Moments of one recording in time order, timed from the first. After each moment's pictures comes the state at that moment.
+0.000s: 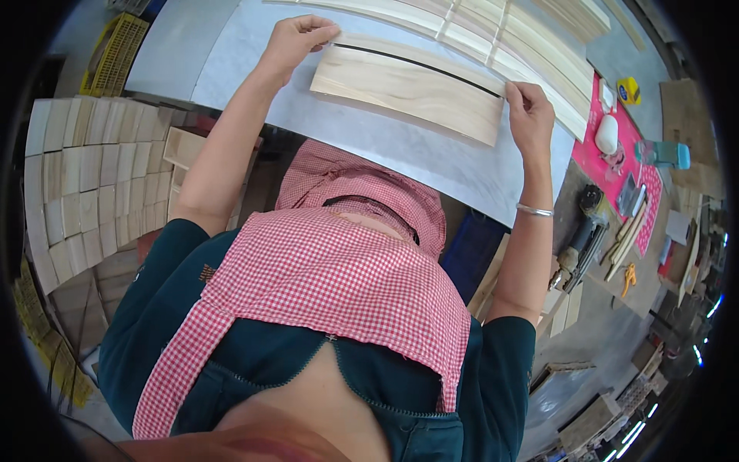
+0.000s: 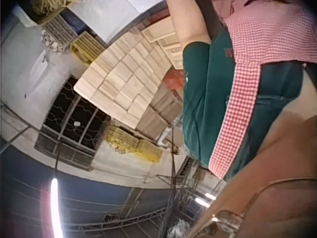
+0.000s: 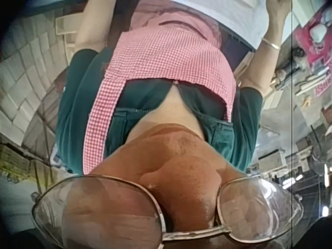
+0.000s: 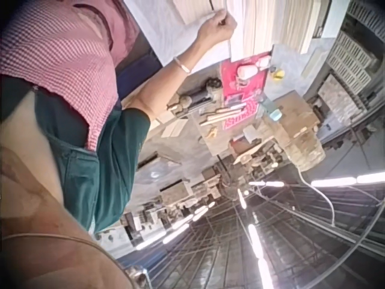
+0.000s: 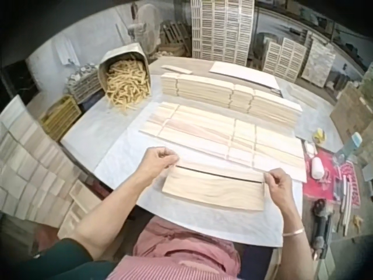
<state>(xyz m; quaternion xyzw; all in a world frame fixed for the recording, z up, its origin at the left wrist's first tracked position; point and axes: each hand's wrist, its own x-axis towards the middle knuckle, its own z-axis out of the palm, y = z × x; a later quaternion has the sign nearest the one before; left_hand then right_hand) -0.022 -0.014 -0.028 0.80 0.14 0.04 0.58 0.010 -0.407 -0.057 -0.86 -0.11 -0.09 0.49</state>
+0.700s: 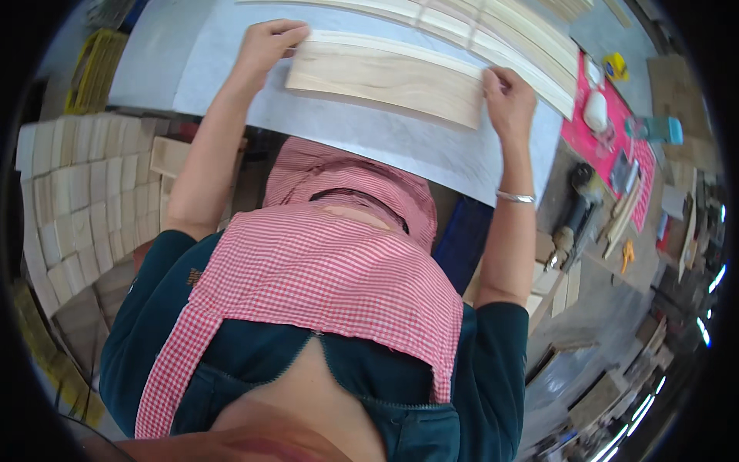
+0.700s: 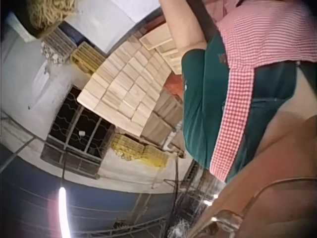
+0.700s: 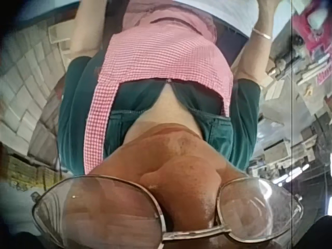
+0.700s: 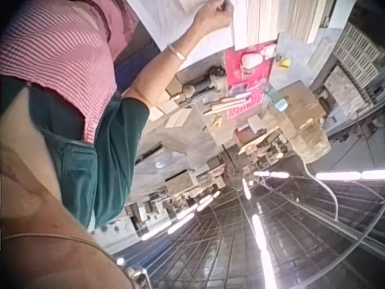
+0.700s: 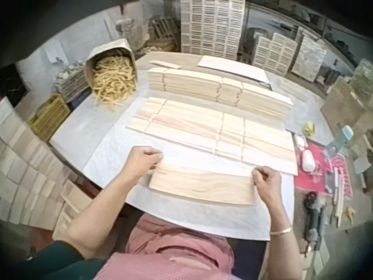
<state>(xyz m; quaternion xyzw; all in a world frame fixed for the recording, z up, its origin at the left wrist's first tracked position) -0.032 -0.011 -0.038 0.79 0.12 0.04 0.59 -0.009 -0.388 -0.043 -0.90 0.00 -0.09 0.42</state>
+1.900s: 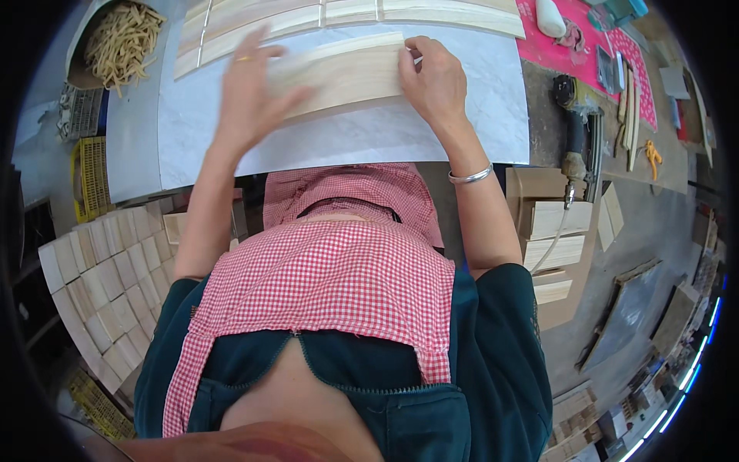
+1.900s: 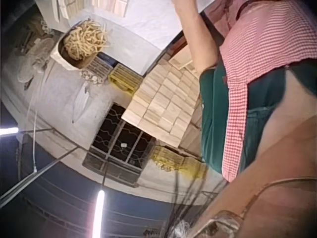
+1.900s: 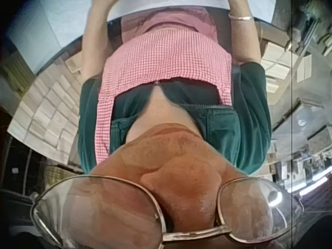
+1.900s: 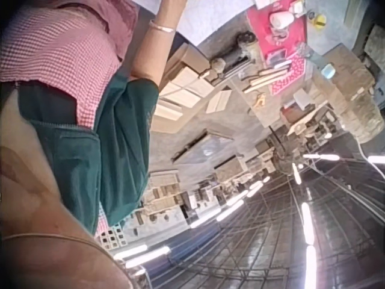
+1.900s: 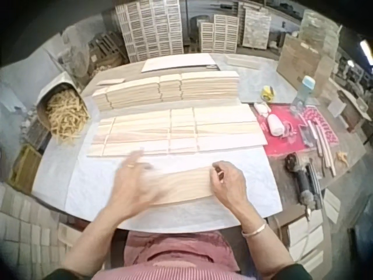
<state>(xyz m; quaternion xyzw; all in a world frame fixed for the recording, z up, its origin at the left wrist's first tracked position) -0.034 -0.098 -0.010 0.92 -0.28 0.20 0.18 -0.053 -0.372 -0.051 -0.91 0.00 -0.22 0.34</state>
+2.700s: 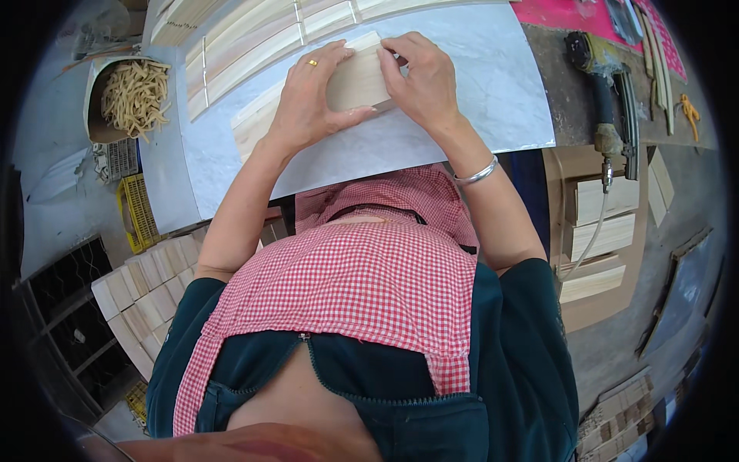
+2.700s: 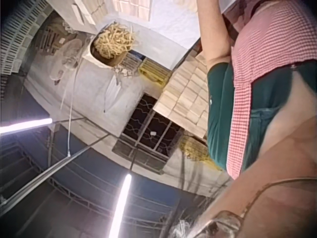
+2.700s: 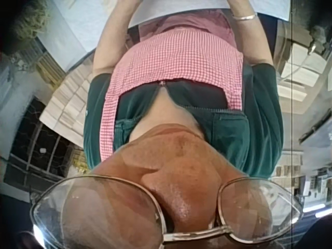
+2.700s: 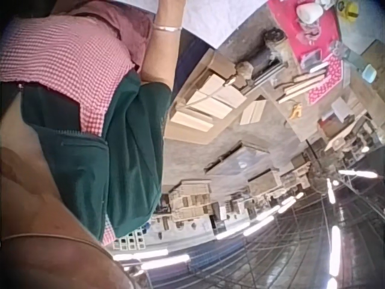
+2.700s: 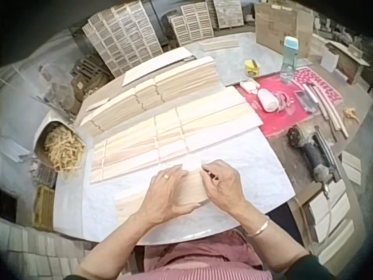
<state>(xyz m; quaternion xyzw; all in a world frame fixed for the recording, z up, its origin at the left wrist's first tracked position) -0.013 -0.179 -0.037 0.88 -0.39 0.07 0.25 -0.051 -0.370 -0.075 -0.82 -0.02 -0.30 0.50</state>
